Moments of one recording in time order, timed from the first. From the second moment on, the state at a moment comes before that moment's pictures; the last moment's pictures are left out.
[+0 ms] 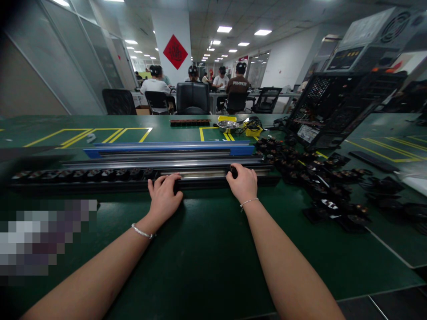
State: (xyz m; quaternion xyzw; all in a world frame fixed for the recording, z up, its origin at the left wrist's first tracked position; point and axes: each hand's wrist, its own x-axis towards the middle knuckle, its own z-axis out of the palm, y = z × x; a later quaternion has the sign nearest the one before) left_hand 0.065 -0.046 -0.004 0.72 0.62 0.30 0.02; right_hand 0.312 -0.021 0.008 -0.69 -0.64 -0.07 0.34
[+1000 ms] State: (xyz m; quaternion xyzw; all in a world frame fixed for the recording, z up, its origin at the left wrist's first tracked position) left_hand 0.065 -0.046 -0.005 0.72 0.62 0.31 0.02; right_hand 0.316 -0.023 0.012 -0.72 -0.60 -0.08 0.33
